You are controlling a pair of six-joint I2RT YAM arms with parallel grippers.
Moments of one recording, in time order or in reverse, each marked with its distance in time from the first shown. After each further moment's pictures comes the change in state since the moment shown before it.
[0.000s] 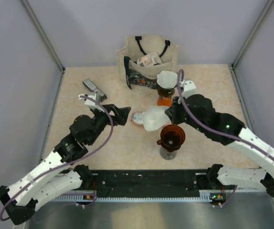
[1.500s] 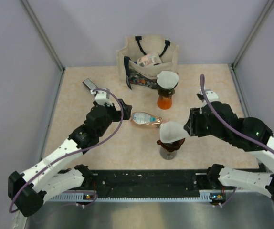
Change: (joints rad) left arm 0.109 0.233 -0.021 0.016 -0.048 -0.052; right arm -0.022 -0.167 0.127 -0.588 0.003 0.185
